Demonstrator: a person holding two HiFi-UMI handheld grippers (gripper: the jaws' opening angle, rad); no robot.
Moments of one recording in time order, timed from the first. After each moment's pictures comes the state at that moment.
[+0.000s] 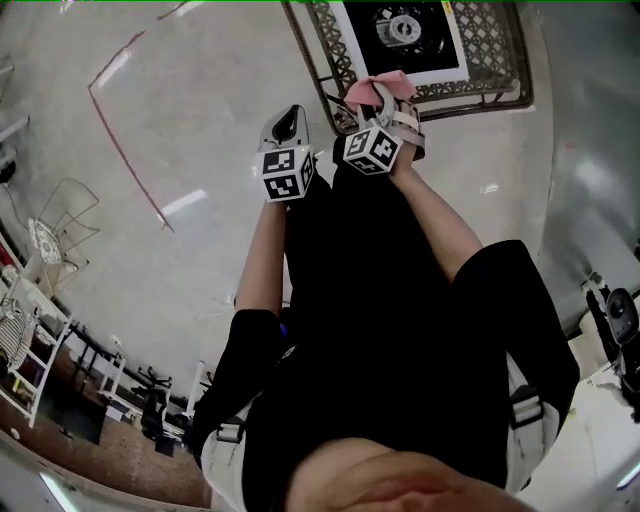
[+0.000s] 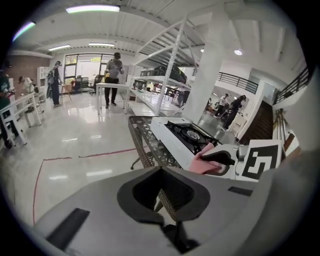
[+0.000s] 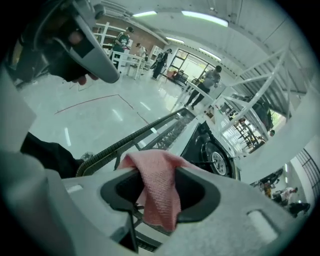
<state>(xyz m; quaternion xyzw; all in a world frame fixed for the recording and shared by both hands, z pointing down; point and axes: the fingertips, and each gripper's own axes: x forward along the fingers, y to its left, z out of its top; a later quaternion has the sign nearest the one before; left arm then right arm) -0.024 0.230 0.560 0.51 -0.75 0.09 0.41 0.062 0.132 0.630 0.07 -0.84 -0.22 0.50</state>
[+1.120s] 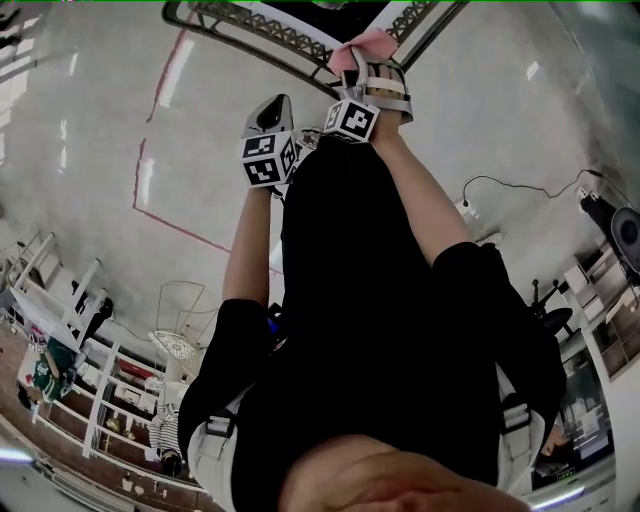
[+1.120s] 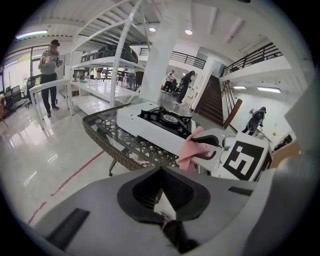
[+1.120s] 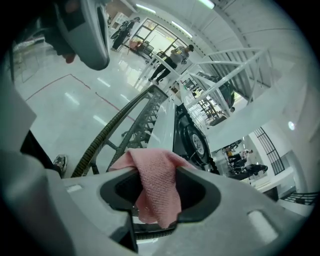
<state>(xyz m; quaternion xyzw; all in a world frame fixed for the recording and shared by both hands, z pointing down) -0.058 0.195 0.598 0.72 -0.54 0.22 0.38 0.055 0.115 0.646 0.33 -0.73 -0.20 0.57</state>
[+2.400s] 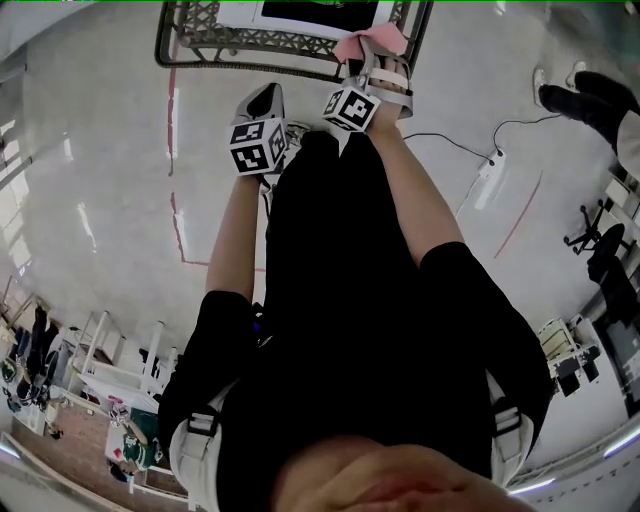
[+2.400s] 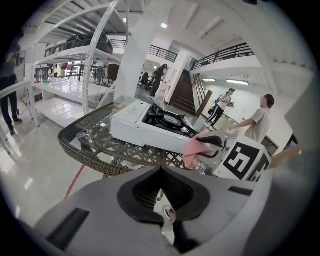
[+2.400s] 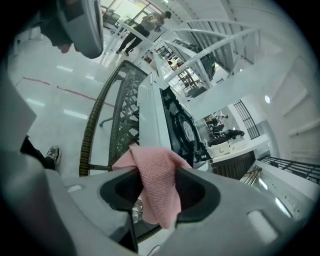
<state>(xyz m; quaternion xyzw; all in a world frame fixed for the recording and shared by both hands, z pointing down) -0.140 0.129 0.628 0.81 -0.38 0.26 0.35 0.024 0.101 0.664 0.49 -0.60 -0.10 0.63</state>
